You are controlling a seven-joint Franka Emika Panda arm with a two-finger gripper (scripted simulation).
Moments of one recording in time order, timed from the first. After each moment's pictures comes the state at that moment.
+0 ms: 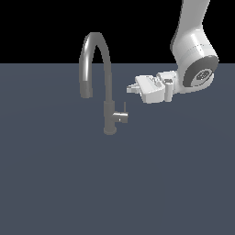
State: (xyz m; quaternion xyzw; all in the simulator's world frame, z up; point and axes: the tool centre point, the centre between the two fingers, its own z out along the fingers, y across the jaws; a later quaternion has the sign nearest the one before) arm 0.059 -0.044 0.194 -0.57 0.50 0.43 0.50
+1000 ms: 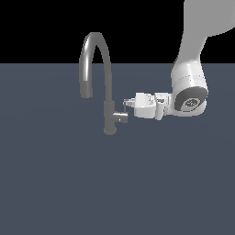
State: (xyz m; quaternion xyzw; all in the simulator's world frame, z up) arm 0.071 -0.035 0.136 -0.46 0.54 0.46 0.54
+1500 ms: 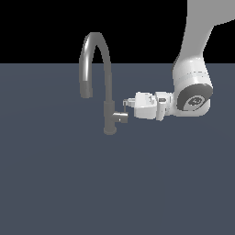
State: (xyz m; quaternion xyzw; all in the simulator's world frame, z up) arm 0.050 -0.031 0.145 -0.46 0.54 0.46 0.54
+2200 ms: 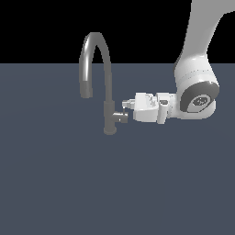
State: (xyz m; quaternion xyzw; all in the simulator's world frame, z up) arm 0.021 -0.026 0.149 -0.46 0.54 0.45 0.54
